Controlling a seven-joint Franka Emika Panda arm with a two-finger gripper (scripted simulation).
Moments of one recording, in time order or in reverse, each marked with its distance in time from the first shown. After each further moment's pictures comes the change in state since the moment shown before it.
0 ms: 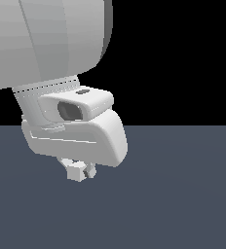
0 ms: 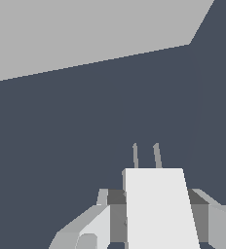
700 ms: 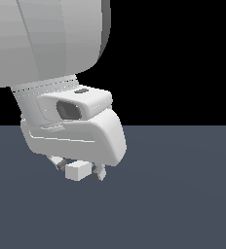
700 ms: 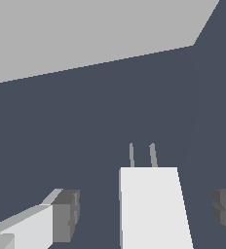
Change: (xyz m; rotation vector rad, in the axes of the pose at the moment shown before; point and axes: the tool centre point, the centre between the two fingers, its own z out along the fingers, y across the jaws) arm 0.000 -0.002 -0.001 0.002 0.000 -0.003
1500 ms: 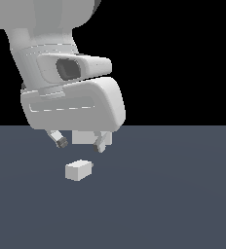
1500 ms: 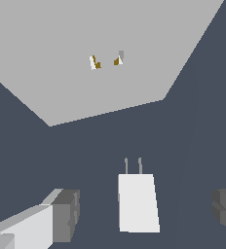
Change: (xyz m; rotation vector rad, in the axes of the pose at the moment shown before) arm 0.021 -0.001 -0.043 0.001 0.003 -0.002
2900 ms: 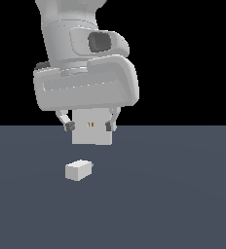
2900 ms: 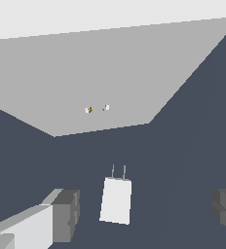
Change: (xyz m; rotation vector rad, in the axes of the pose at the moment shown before) arm 0.027 0.014 -0.026 0.034 -0.109 -0.114
